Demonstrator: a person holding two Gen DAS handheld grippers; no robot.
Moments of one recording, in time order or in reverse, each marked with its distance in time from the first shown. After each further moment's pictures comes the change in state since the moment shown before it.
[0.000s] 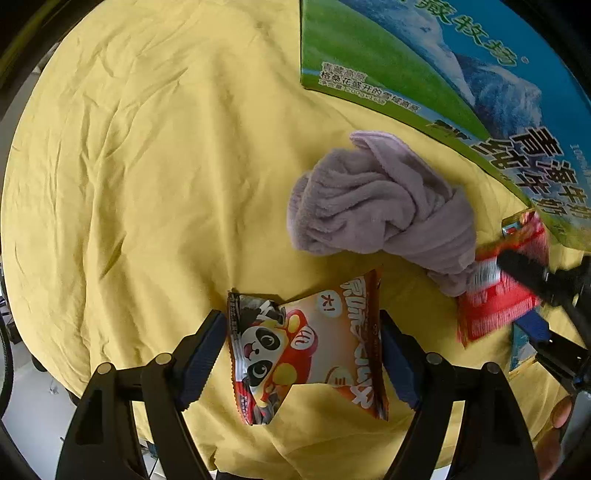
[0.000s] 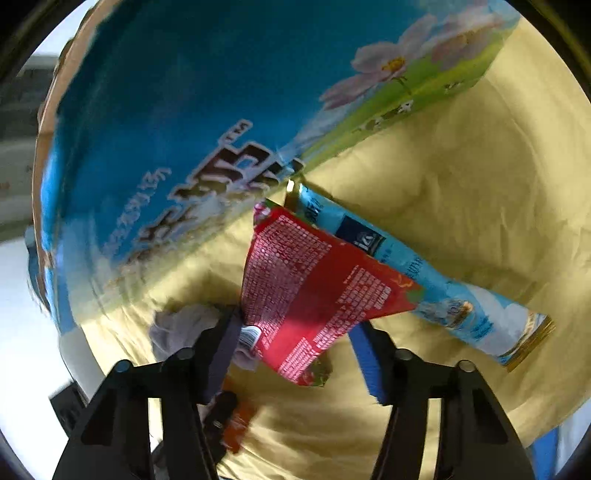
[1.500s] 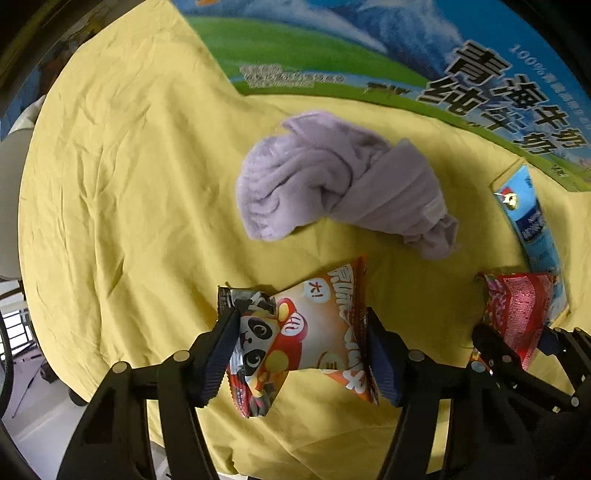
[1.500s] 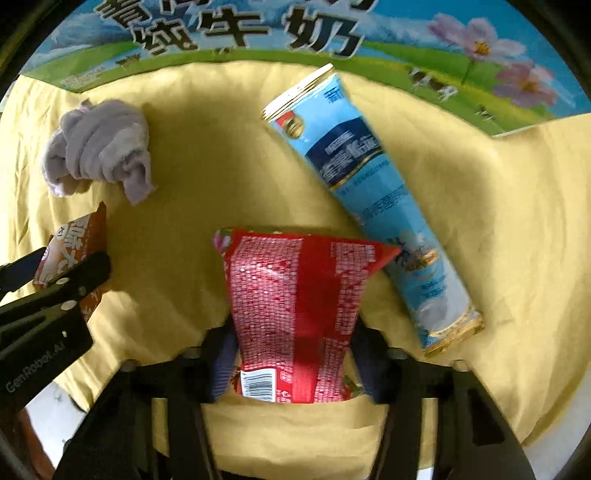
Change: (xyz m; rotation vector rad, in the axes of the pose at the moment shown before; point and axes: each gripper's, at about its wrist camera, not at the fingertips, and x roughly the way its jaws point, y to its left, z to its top) left arm -0.014 -0.074 -0.014 0.158 -0.034 0.107; right arm 0.029 0.028 -0.076 -0.589 0.129 -0.457
